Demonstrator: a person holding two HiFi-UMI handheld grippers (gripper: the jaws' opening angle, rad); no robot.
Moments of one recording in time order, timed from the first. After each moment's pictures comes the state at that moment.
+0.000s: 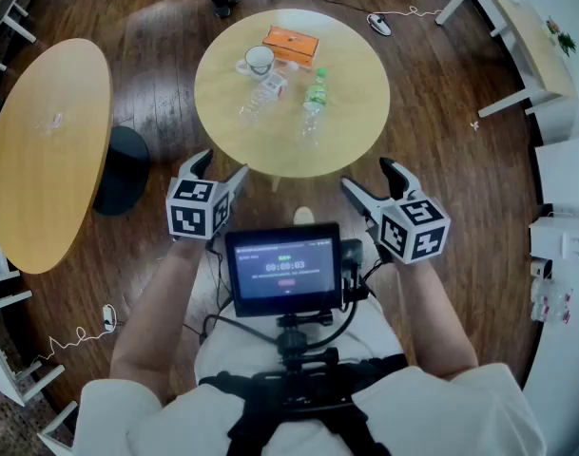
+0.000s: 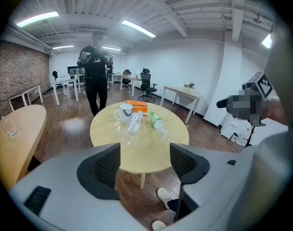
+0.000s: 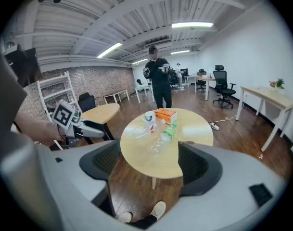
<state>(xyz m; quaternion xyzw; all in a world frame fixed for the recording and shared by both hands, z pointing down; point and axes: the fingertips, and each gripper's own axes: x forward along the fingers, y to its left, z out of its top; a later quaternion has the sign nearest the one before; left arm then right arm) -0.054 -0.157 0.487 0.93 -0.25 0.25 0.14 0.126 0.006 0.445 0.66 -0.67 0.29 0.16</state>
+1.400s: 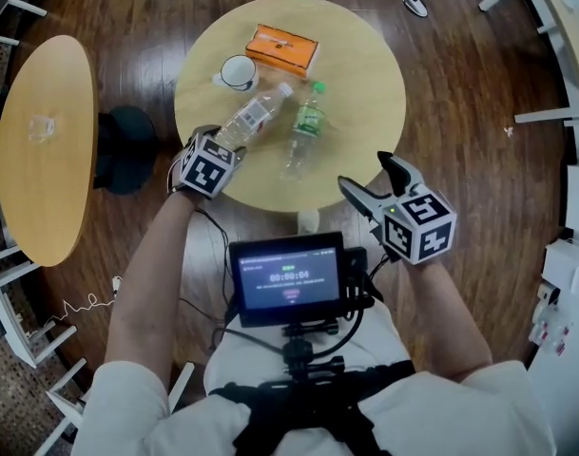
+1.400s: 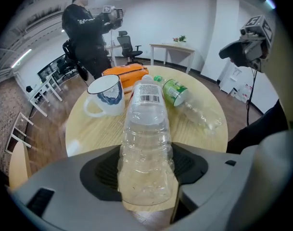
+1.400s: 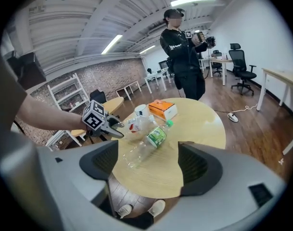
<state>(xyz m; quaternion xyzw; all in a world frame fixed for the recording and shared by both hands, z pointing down) 0.072 -0.246 0.618 0.86 -0.14 0.48 0.04 0.236 -0.078 0.503 0.57 -0.72 0.36 0.17</state>
